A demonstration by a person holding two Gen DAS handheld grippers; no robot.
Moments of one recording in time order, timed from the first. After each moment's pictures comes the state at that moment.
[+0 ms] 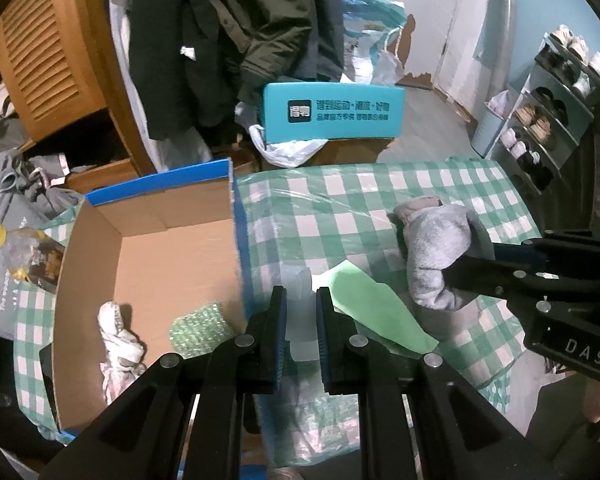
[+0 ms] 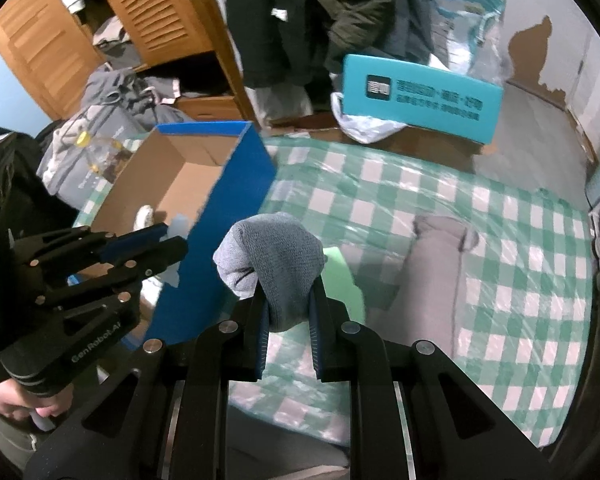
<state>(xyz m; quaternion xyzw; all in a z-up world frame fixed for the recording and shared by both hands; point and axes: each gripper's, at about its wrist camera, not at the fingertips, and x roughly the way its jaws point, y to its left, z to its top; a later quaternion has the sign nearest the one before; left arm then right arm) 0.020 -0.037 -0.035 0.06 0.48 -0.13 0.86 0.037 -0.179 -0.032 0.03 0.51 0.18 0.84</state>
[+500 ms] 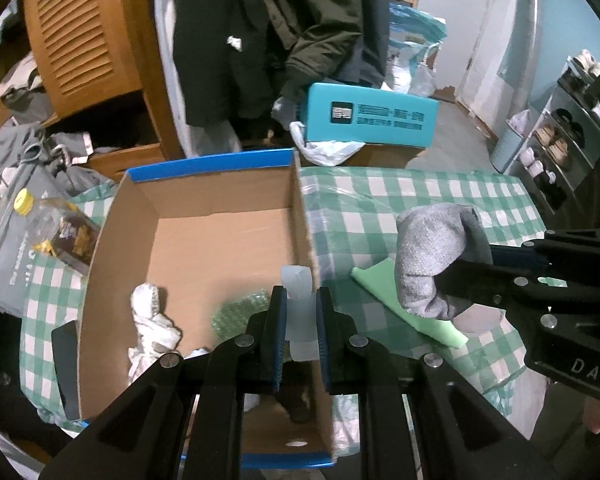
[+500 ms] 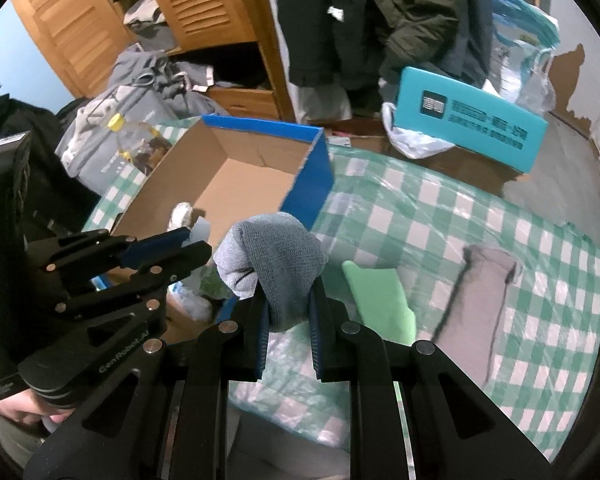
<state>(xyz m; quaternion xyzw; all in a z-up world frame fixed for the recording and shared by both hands) 0.020 0.021 -0.038 0.03 0.48 -0.10 0.87 0.046 -0.109 -0.025 0.00 0.51 0.23 0.83</state>
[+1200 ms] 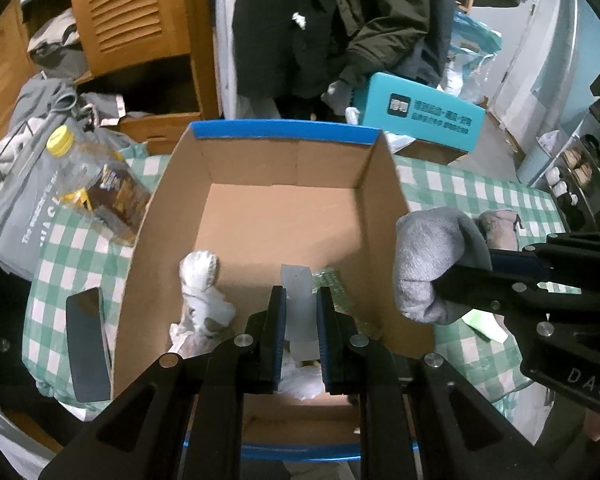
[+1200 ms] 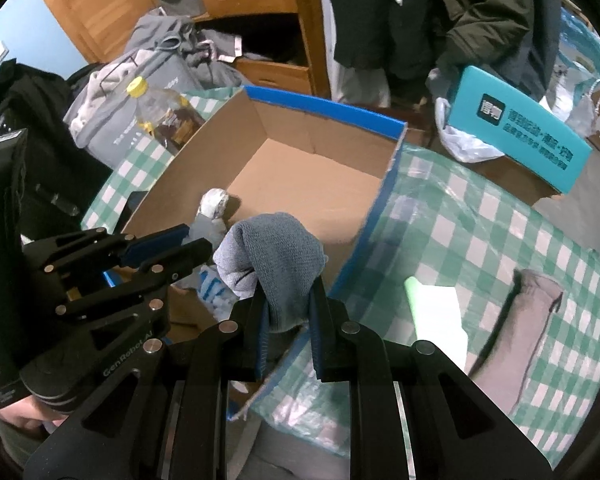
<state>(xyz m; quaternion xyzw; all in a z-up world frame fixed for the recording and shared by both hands) 0.024 0.092 -0.062 -0.01 0.50 -0.05 0.86 0.064 -0.033 -0.046 -0.03 0.54 0.26 0.80</state>
